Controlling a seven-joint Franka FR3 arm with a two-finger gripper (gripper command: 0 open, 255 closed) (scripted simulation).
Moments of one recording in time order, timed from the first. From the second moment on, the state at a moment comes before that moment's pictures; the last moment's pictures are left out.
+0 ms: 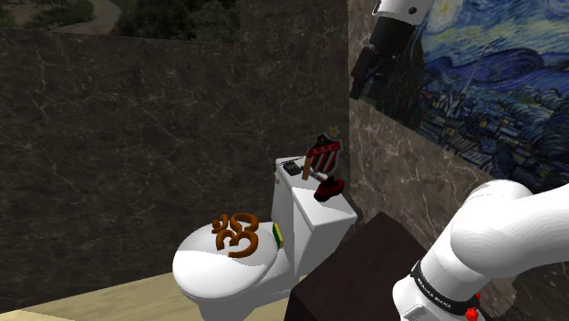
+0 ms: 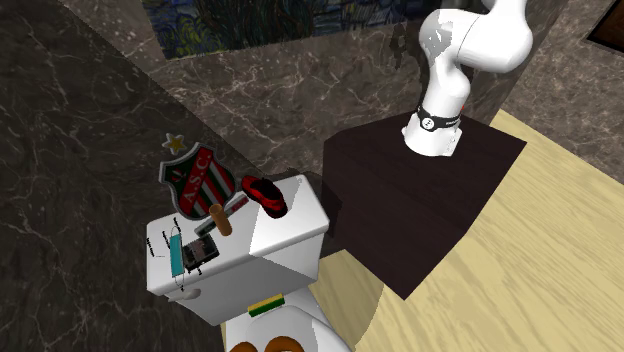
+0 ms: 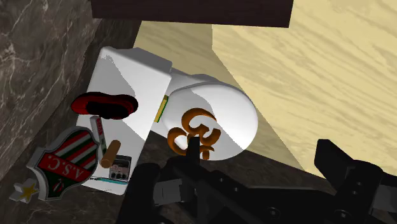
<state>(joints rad) 0.00 -0.75 -0.04 -2.26 0.11 1.59 -0.07</state>
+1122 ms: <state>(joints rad) -0.17 -0.52 0.06 -2.54 0.10 2.21 0.30</state>
